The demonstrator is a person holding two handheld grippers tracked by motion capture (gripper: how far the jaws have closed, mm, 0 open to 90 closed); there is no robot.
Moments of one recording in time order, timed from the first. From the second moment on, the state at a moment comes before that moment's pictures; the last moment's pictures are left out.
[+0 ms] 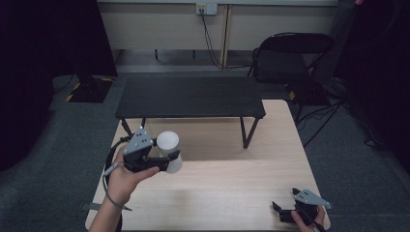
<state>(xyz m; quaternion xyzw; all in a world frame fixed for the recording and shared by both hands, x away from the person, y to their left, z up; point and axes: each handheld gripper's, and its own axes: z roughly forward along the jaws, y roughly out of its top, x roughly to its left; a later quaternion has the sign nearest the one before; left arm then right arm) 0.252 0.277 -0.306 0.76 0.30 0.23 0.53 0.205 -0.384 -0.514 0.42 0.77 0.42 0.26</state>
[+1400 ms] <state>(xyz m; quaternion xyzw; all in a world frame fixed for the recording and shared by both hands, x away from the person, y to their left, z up) 0.420 0.217 -0.225 0.76 0.37 0.25 0.48 0.207 -0.385 -0.514 0.41 0.77 0.42 0.26</state>
